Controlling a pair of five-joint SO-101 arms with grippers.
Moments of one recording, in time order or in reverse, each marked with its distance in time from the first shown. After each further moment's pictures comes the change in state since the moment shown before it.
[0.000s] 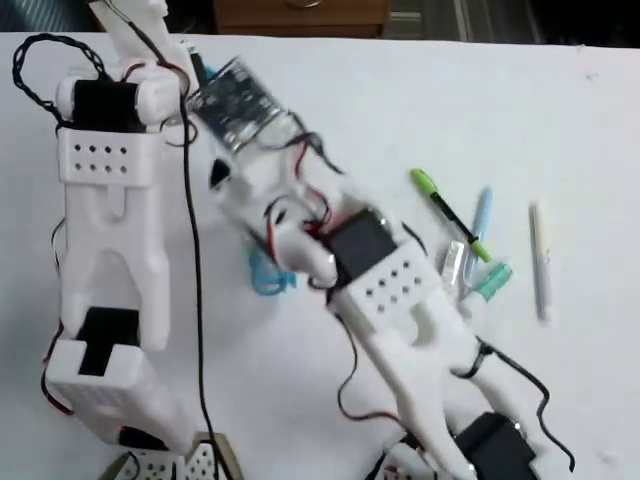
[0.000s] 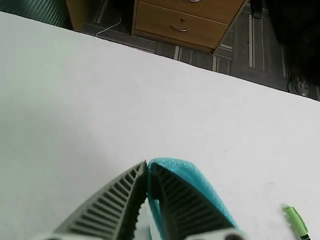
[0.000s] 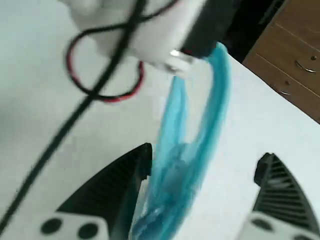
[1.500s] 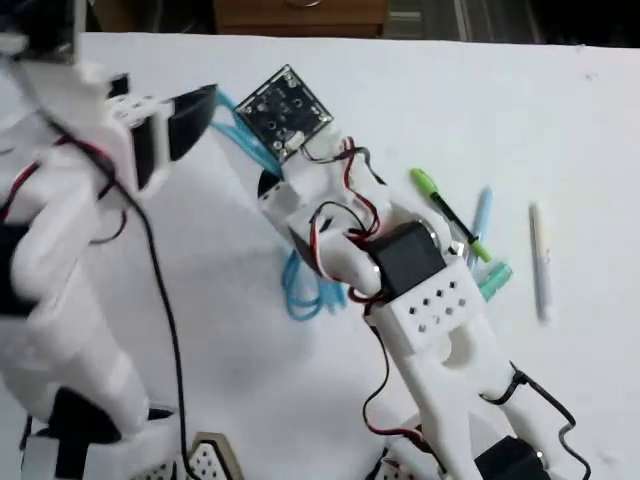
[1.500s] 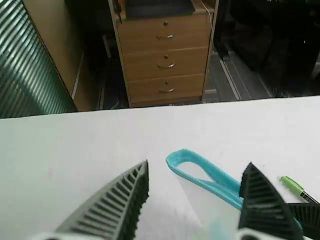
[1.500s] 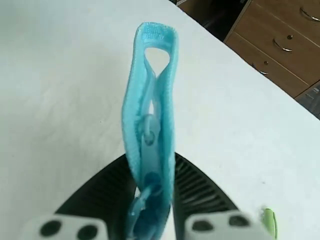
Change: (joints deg) left arm 0.6 -28.2 -12.1 19.0 -19.7; right arm 4.3 -9.0 3.4 9.3 4.5
